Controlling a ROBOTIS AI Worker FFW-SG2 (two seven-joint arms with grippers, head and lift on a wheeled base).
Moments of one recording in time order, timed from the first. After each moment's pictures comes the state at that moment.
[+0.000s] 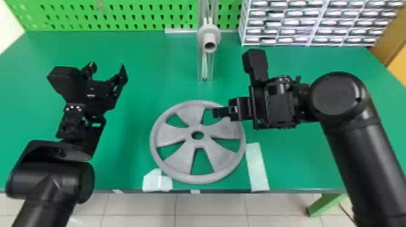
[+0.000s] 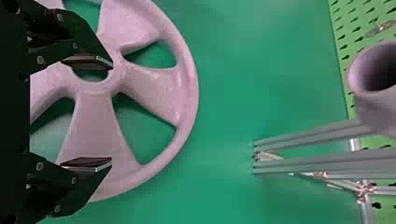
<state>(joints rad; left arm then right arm) 0.03 0.24 -0.03 -1.68 0.18 -0.05 0.02 -0.38 -0.14 0.23 -1.74 -0.94 1.38 -0.41</state>
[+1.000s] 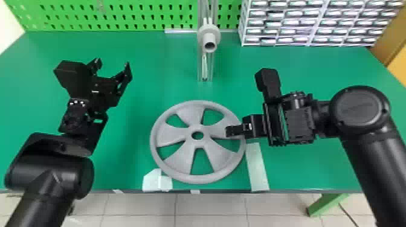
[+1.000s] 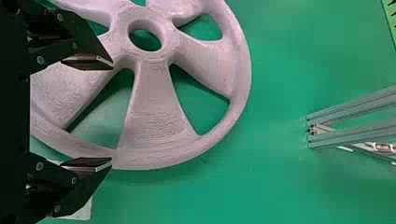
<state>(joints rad) 0.00 0.28 -0.07 -1.68 0.18 -0.02 0.02 -0.31 -0.23 0.20 -1.73 -1.17 1.41 -0.56</state>
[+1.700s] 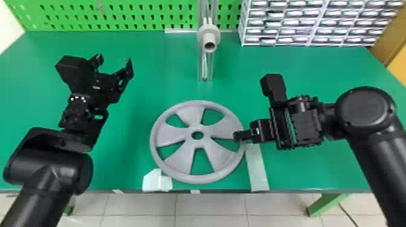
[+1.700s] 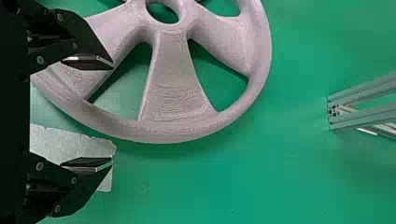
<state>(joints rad) -0.03 0.32 -0.10 -1.68 0.19 -0.01 0.02 -0.33 -0.29 0.22 -1.69 -1.19 1.43 -0.58</state>
